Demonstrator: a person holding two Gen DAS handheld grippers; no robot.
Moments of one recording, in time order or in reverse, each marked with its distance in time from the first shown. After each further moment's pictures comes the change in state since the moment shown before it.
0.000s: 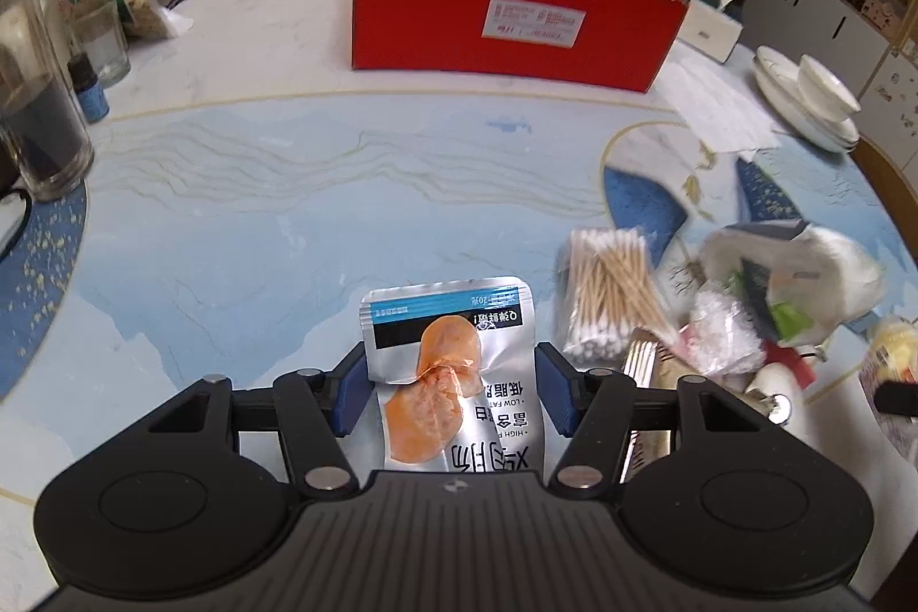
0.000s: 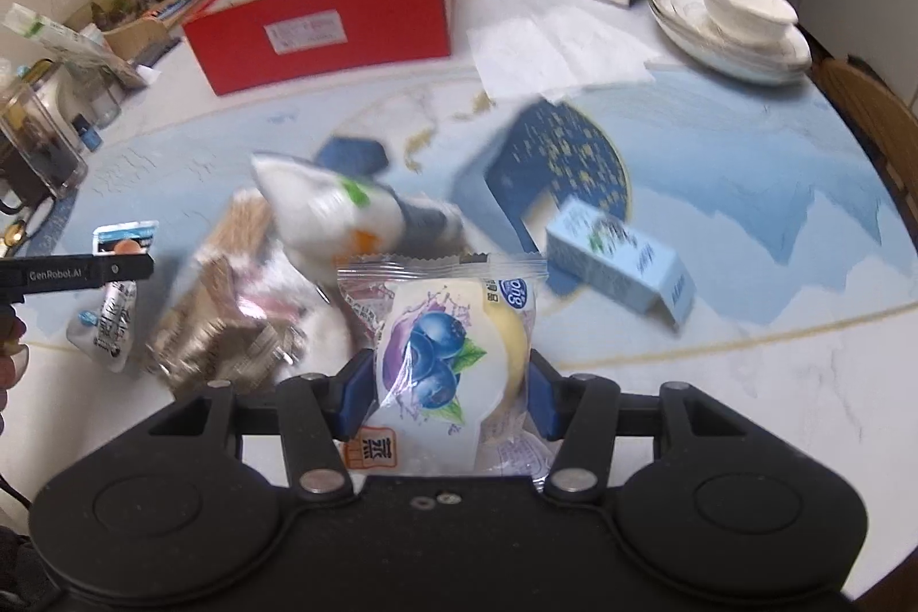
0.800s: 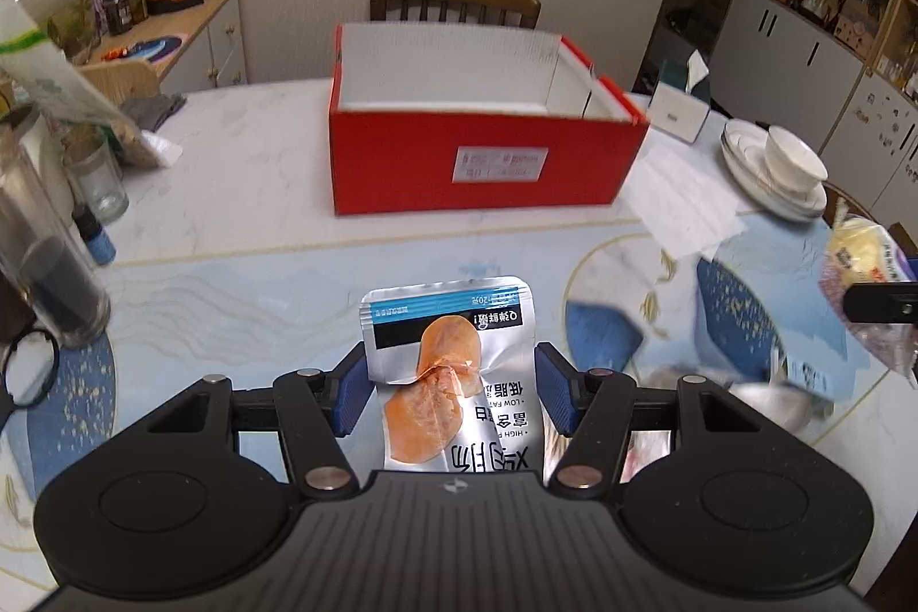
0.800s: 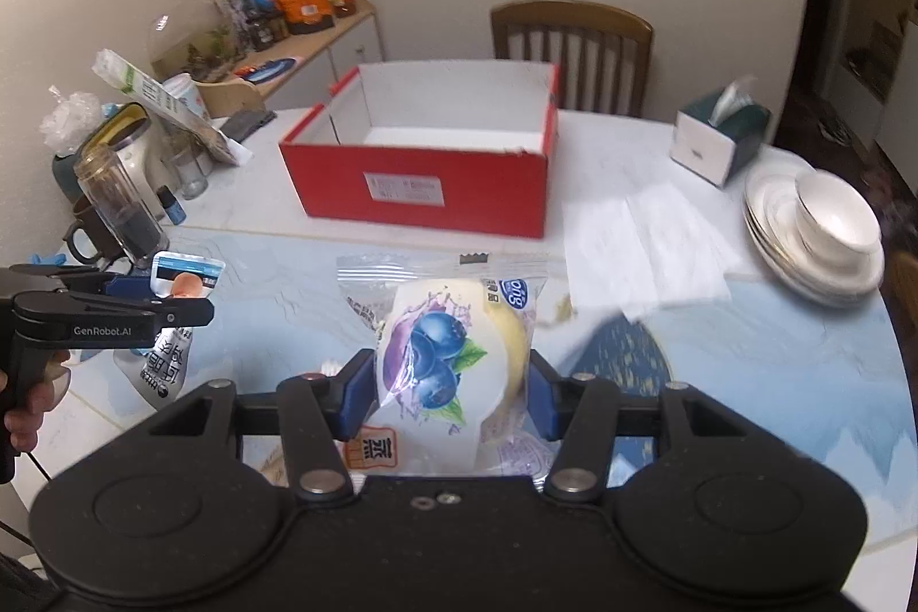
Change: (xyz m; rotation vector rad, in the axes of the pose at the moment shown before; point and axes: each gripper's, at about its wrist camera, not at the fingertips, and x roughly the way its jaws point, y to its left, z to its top) left arm -0.043 -0.016 0.075 0.052 -0.109 -0.006; right arm -0.029 0.023 0.115 -0.187 -0.122 0.141
